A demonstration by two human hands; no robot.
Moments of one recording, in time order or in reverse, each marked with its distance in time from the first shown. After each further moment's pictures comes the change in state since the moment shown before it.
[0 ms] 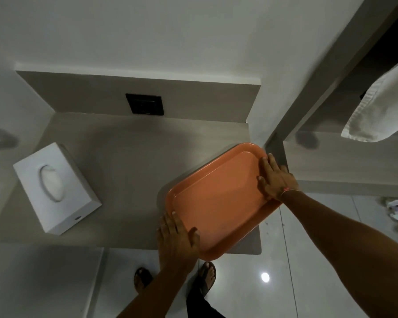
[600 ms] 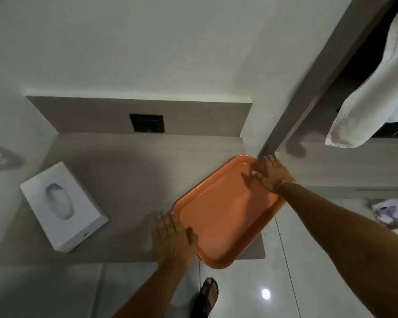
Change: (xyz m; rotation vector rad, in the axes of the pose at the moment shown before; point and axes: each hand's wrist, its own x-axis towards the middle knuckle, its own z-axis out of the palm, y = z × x) left_hand 0.013 -0.011 -0.044 0.142 -0.011 0.046; right_hand -0.007 -0.027 -0.049 0.140 0.068 0.143
